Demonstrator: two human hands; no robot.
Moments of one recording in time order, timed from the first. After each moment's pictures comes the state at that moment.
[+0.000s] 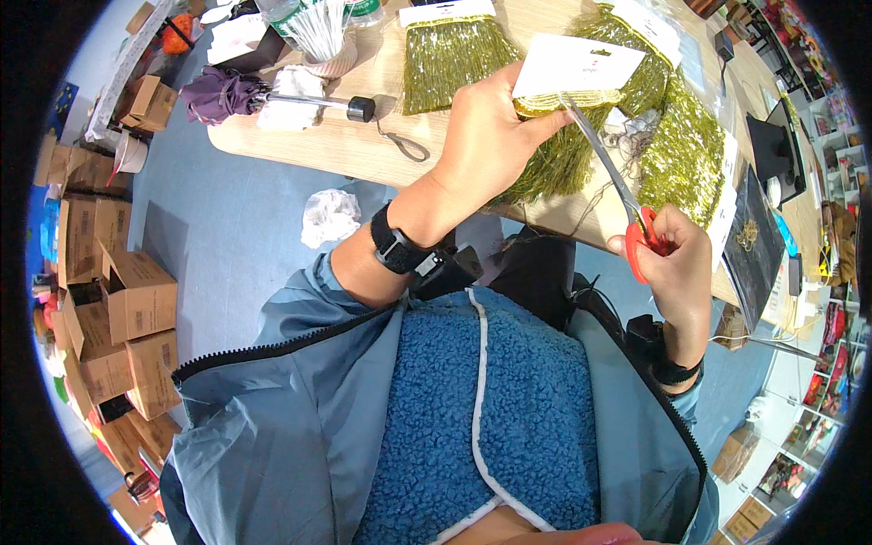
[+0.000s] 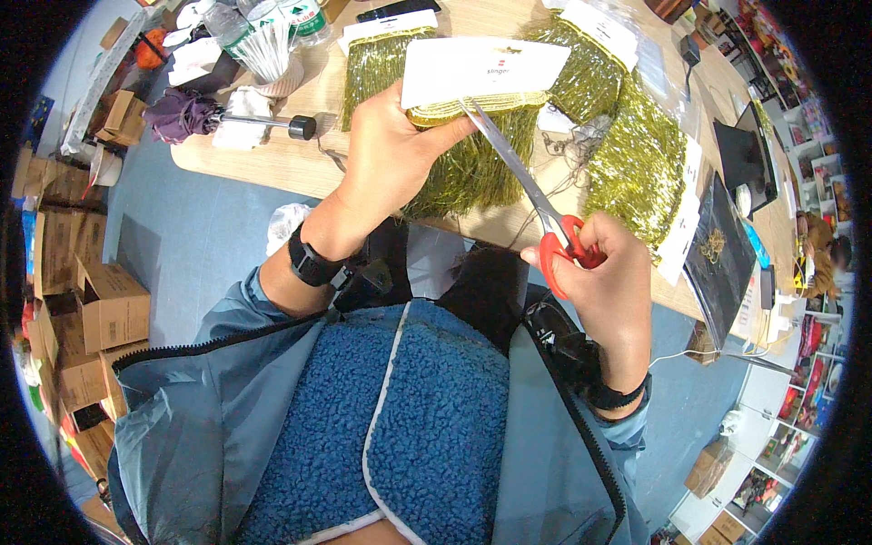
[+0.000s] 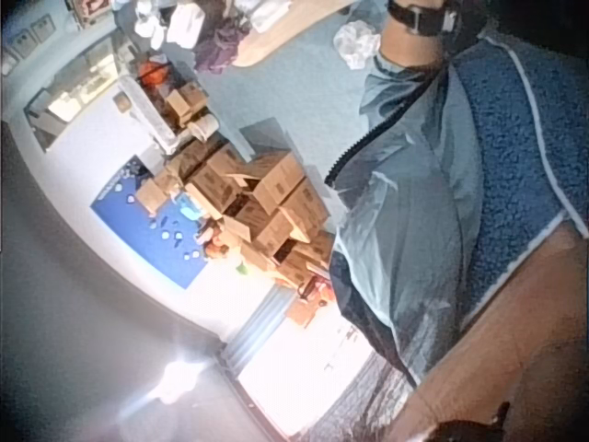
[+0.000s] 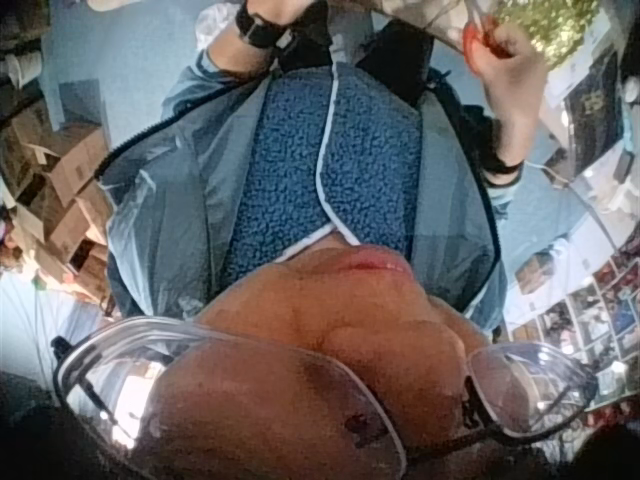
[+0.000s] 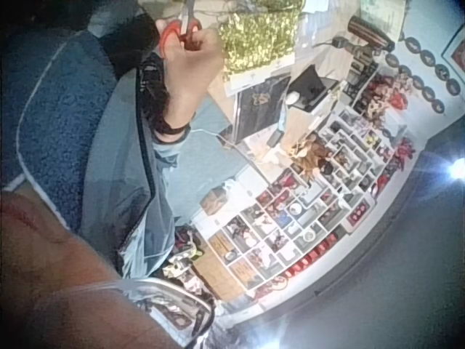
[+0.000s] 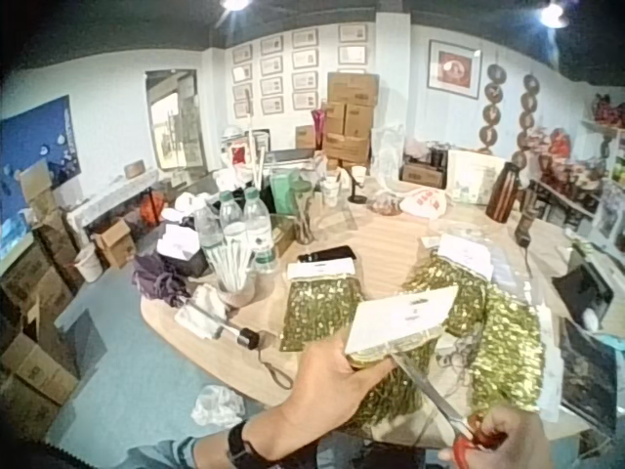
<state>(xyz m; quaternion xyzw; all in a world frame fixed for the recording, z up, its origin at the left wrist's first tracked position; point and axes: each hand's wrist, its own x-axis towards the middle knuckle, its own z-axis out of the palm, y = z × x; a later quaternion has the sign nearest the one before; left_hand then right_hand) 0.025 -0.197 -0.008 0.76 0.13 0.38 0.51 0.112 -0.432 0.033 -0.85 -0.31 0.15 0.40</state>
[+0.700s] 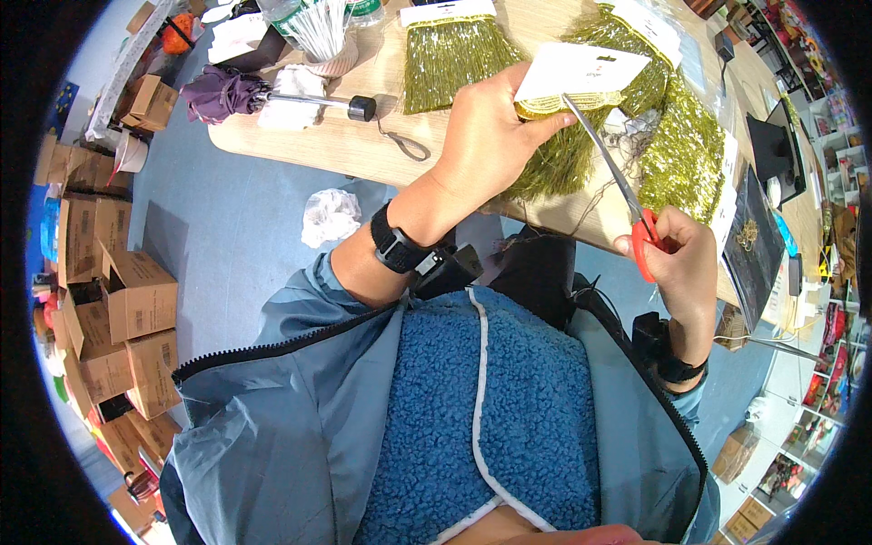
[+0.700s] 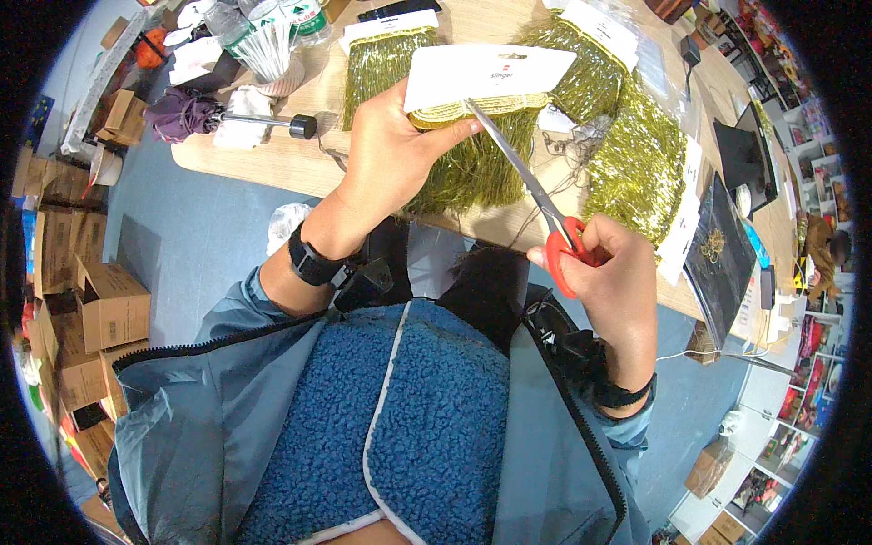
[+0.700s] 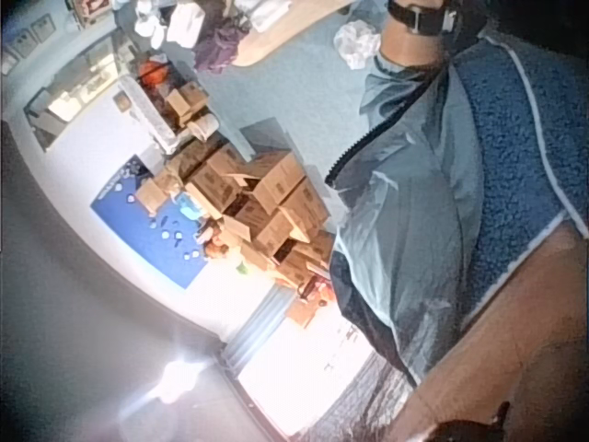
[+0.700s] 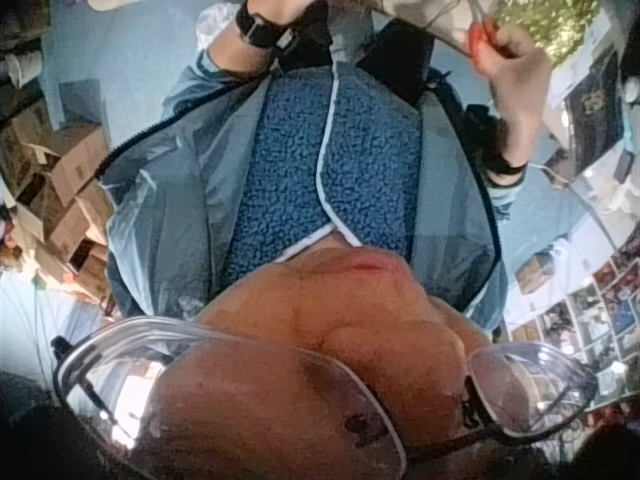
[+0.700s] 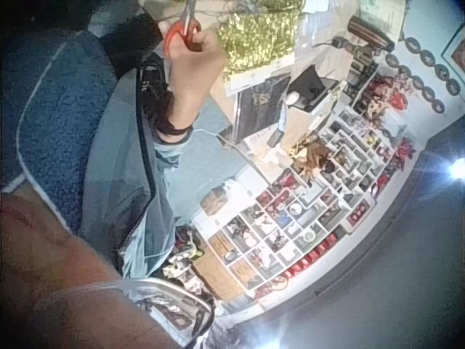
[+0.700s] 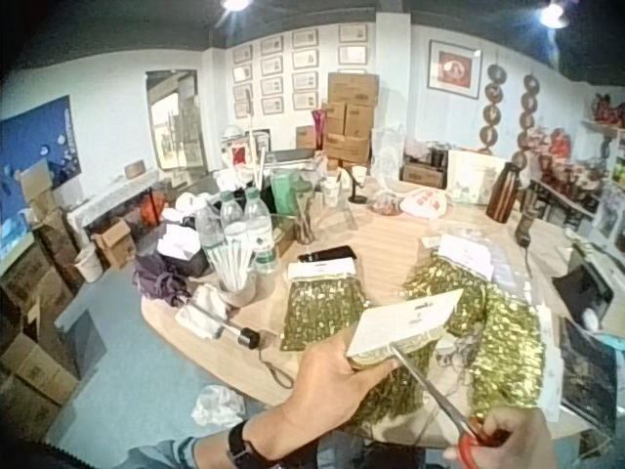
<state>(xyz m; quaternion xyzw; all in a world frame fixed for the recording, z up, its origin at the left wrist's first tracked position) 0.023 -0.196 -0.007 0.78 0.12 0.38 0.47 0.113 -0.432 0.045 -0.85 -0.29 0.20 0.39</state>
